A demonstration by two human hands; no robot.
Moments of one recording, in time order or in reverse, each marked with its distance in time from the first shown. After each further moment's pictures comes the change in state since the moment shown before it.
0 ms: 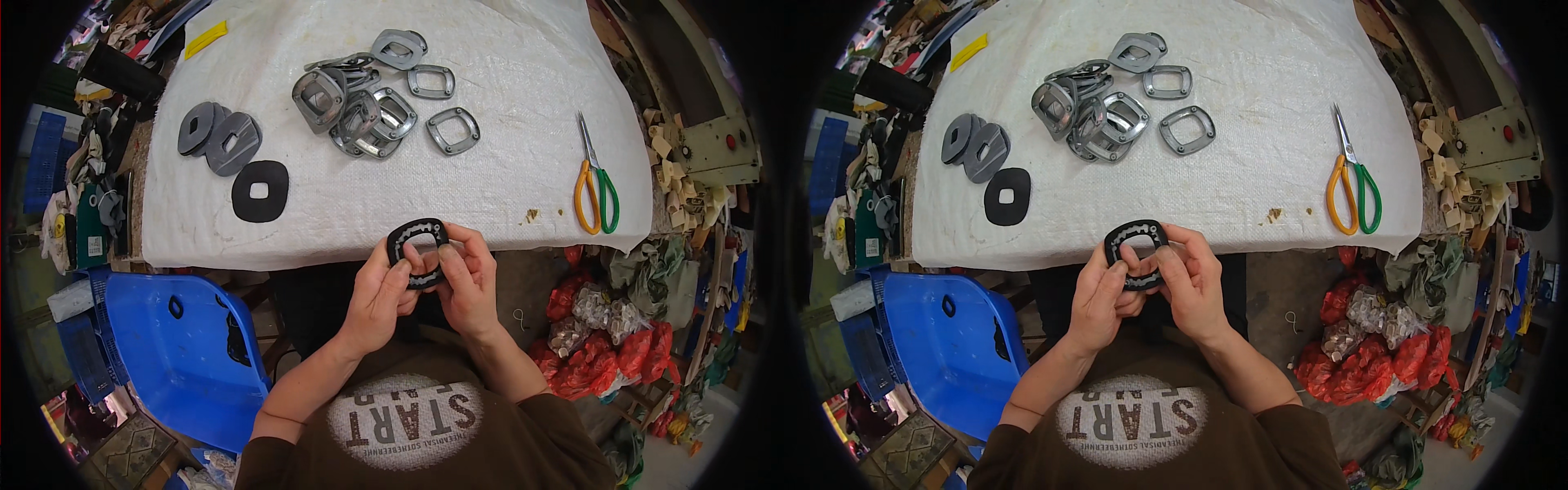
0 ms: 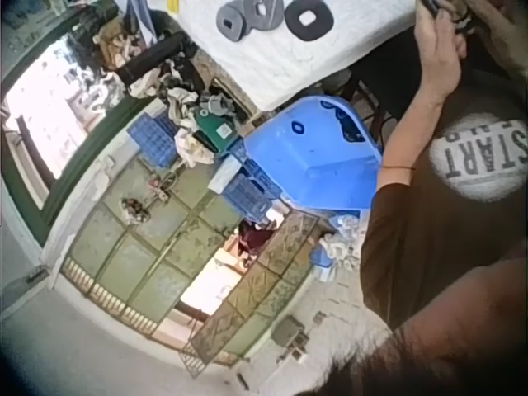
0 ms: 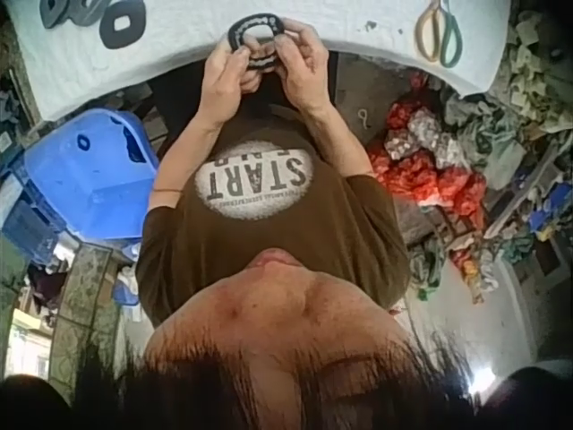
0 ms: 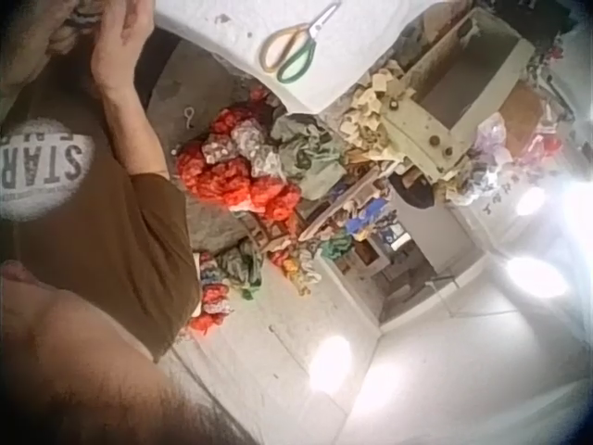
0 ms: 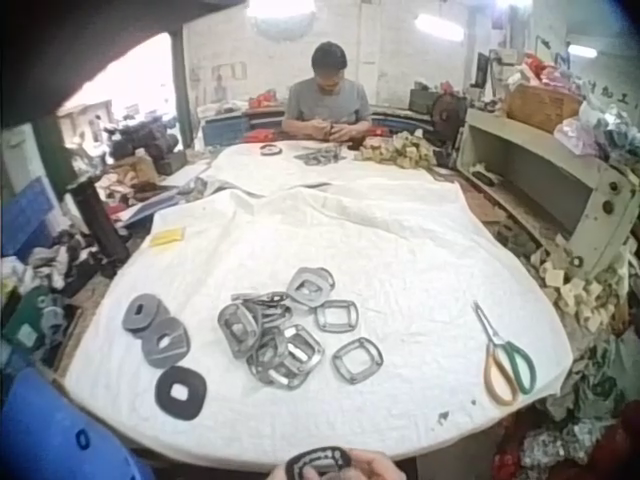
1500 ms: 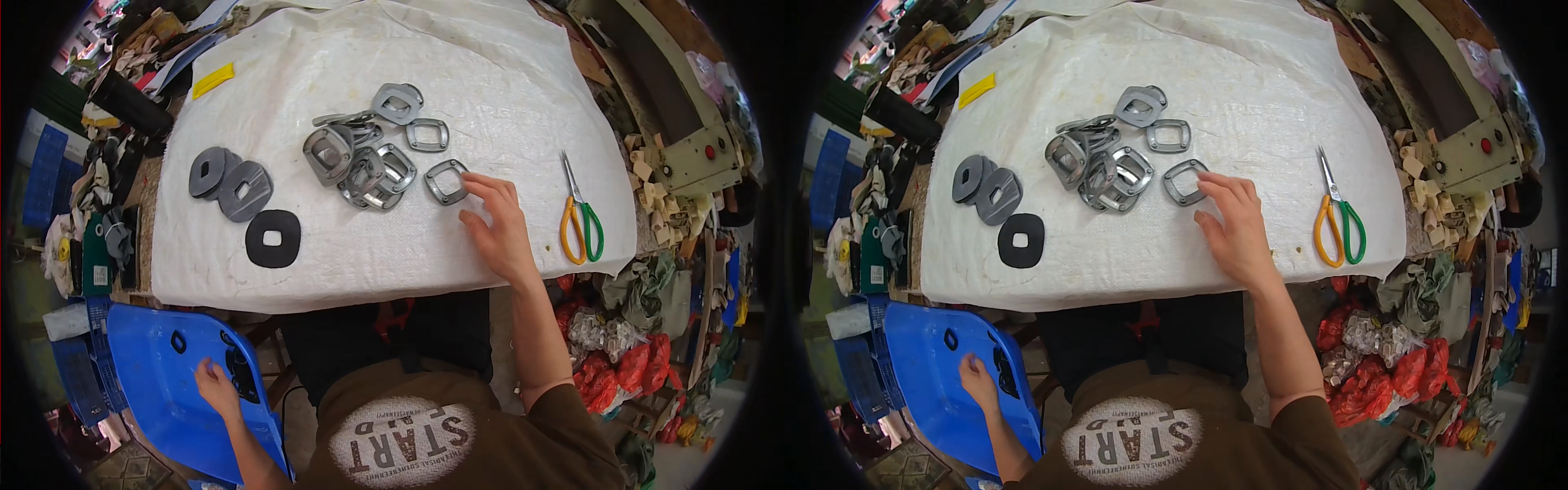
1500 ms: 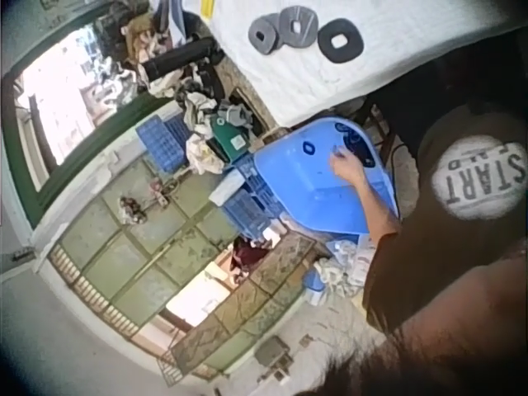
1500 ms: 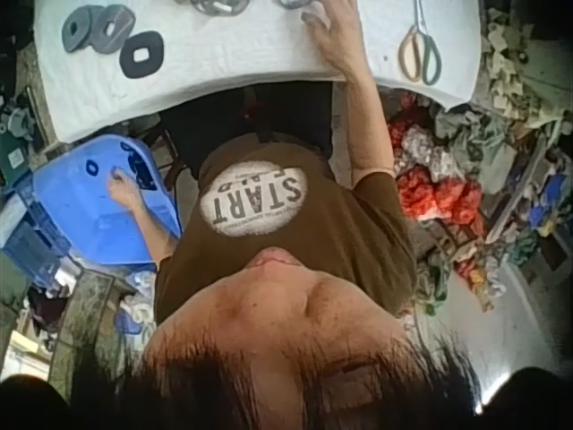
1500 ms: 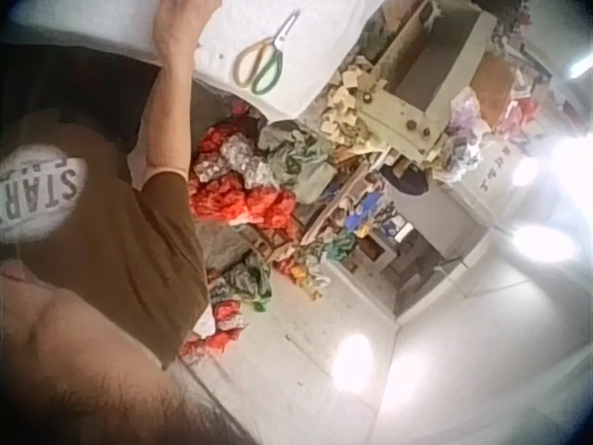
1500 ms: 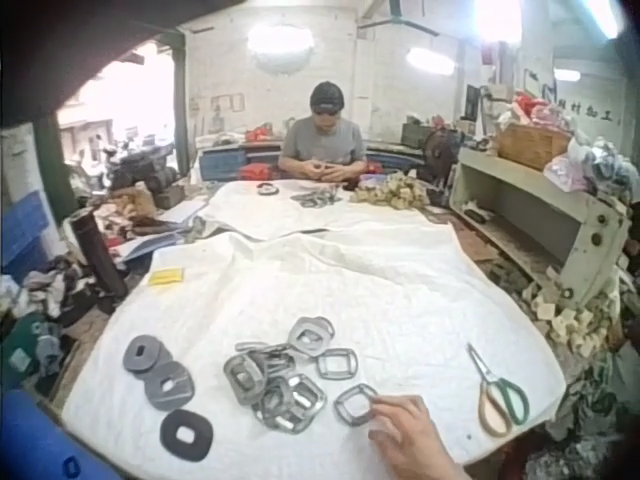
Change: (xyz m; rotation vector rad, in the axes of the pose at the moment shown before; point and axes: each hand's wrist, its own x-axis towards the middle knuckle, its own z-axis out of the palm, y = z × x) left_hand -0.184 0.022 -0.245 1.465 1.241 0.007; right_hand 0.101 -0.067 -0.035 -1.238 -0.062 -0.656
